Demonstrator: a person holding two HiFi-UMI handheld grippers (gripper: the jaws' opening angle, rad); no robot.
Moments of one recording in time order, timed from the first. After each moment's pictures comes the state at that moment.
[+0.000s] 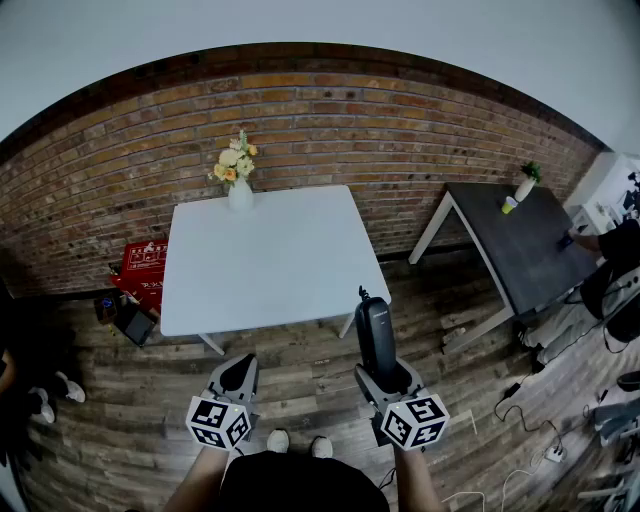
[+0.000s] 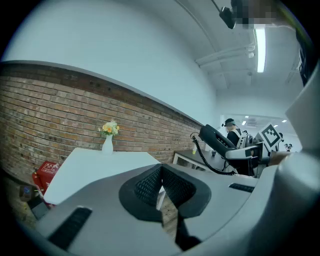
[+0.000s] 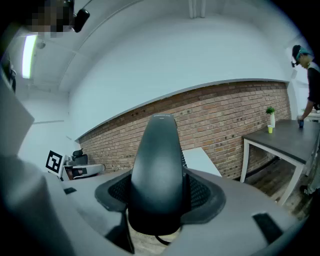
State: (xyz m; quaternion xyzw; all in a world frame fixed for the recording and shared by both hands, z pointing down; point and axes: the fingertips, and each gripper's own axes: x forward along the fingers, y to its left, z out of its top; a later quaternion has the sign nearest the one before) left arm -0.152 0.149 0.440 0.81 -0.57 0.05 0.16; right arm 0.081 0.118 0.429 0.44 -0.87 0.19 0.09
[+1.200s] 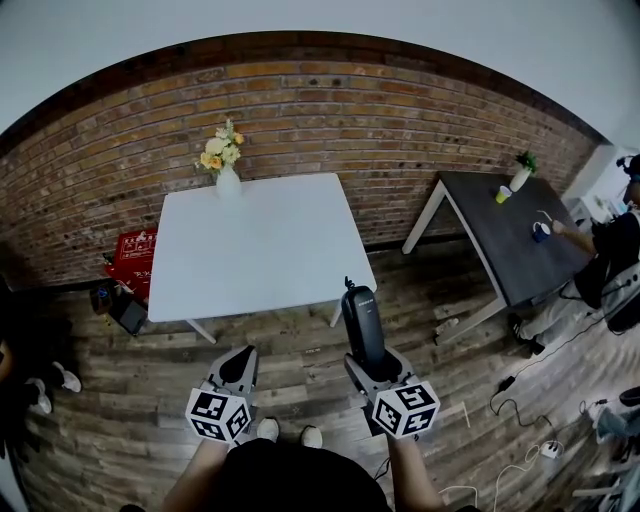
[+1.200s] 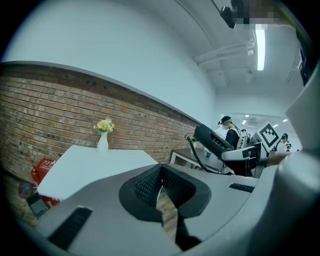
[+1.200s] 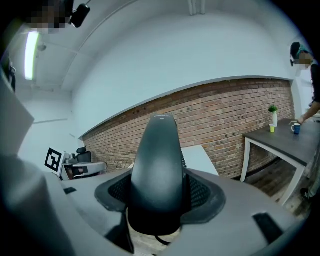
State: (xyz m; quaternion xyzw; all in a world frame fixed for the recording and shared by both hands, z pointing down) left arm -0.102 0.155 0.446 0.80 -0.57 0.05 0.17; right arm 0.110 0.119 0.440 0.42 -0.88 0.20 0.10
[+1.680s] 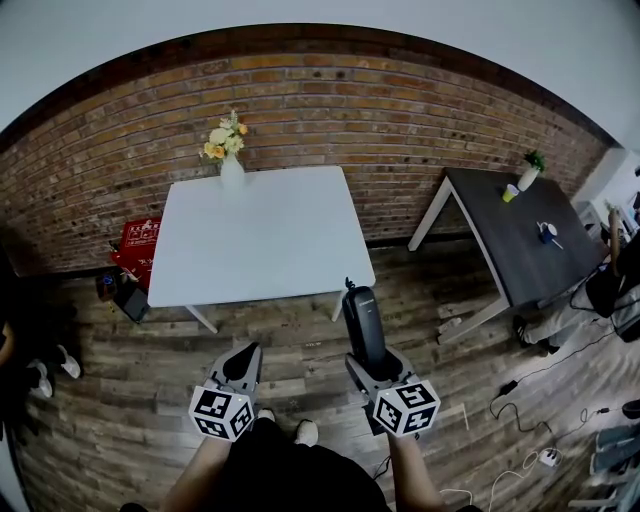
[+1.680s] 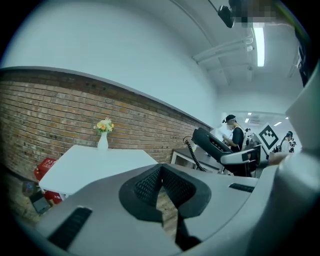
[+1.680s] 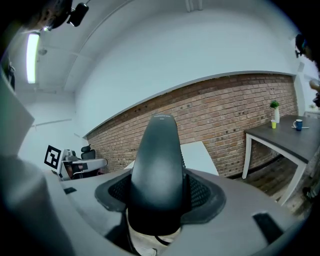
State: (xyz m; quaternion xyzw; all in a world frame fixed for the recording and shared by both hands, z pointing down) left arm -0.066 0.170 0.450 0.79 -0.59 0.06 0.16; right arm 0.140 0.130 0.457 0.40 -0.89 0.21 0.11
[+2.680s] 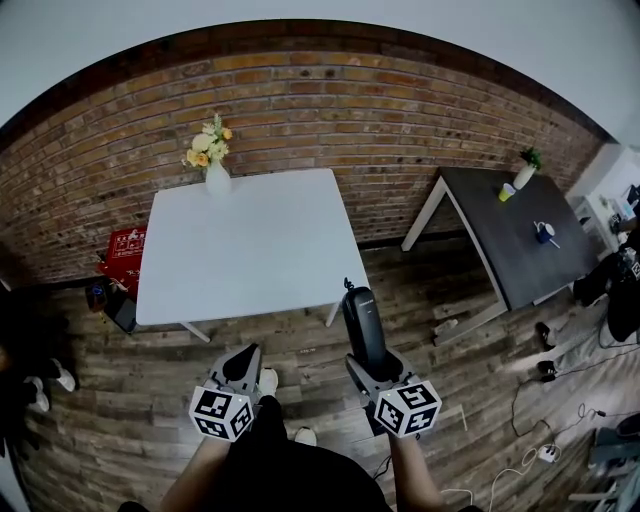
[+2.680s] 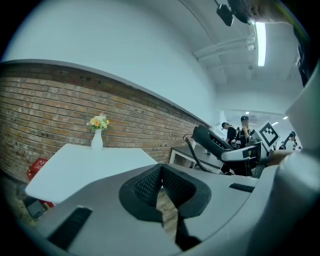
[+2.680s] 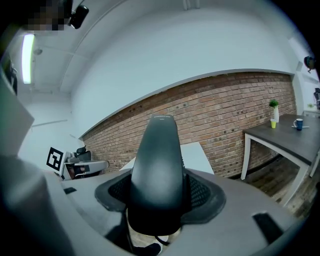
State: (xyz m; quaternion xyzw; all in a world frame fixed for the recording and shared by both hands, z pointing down) left arm -0.065 0.113 0.467 0.80 -0.57 0.06 0.17; right arm 0.142 0.081 0.467 0.41 -0.88 0.21 0.11
